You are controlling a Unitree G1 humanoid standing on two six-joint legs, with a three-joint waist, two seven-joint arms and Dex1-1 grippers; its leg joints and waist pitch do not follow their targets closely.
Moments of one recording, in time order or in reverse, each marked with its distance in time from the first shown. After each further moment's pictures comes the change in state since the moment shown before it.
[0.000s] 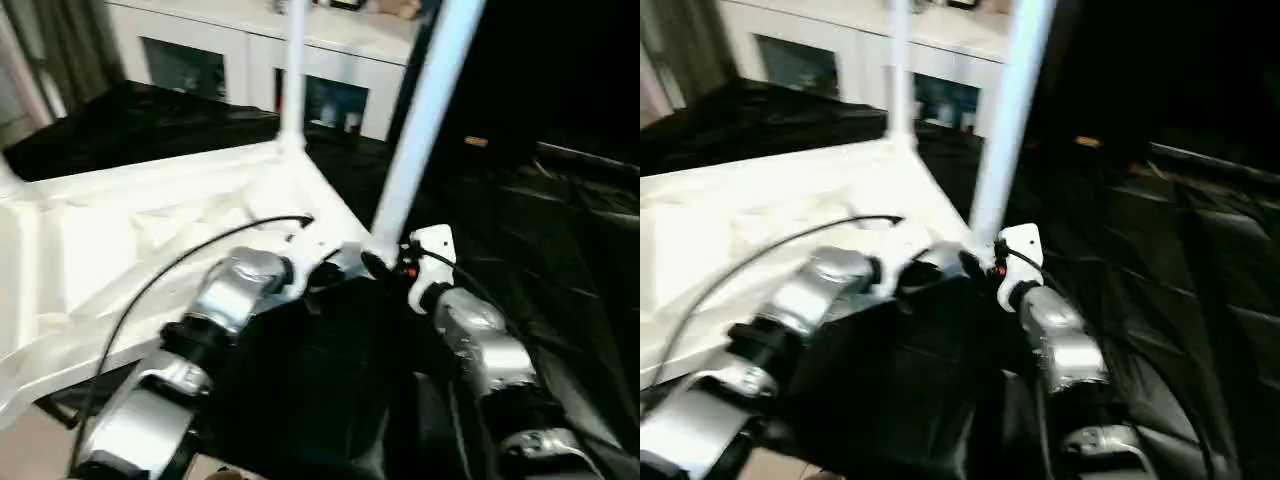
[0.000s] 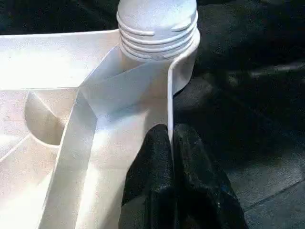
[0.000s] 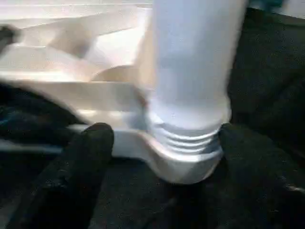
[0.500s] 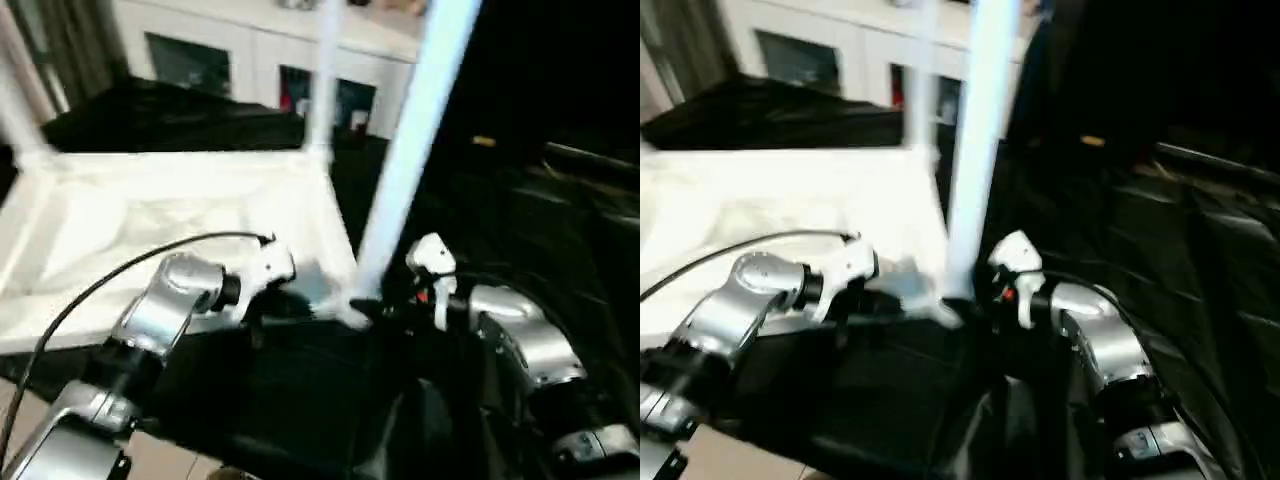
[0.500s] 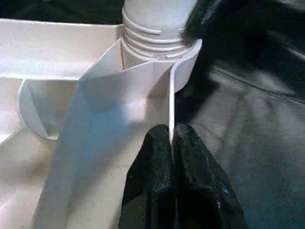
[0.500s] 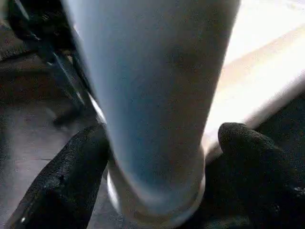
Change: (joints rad) left arm 0.163 0.212 -0.033 -0.264 -0.093 -0.032 -0.432; right arm 0.011 -0.207 0.118 -0.118 0.033 0.037 0.433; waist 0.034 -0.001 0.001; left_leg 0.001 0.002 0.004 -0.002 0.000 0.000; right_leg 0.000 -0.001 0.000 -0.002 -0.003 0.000
